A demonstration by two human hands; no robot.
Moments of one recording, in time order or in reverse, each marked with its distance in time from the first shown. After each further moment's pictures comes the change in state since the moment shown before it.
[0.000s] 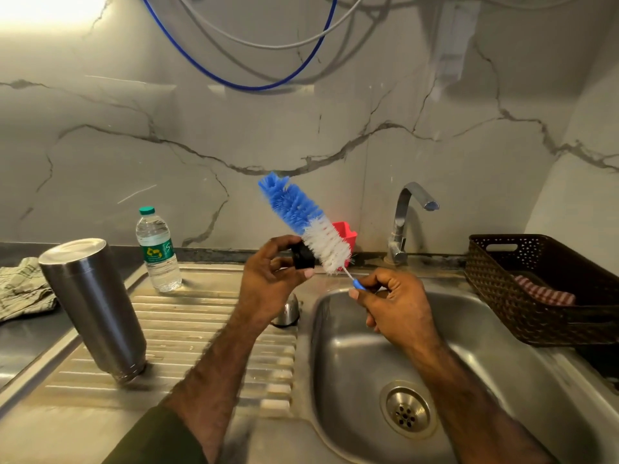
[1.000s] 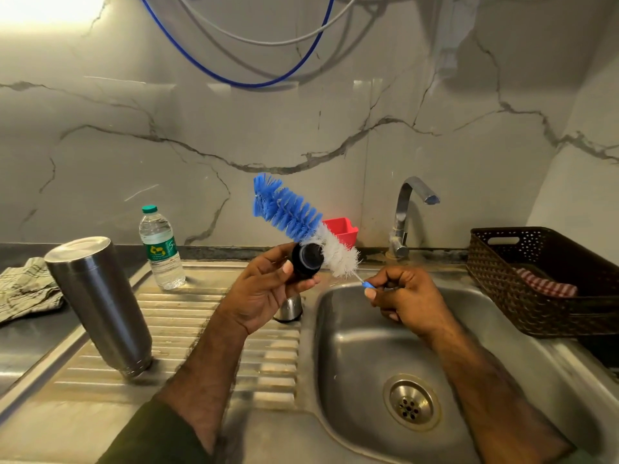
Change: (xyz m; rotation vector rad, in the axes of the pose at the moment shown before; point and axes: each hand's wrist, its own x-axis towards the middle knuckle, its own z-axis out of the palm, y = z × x) left_hand -0.004 0.000 -0.022 -0.641 -0.410 -0.277; right_hand 0.017 0.021 -0.019 0.312 -0.207 0.117
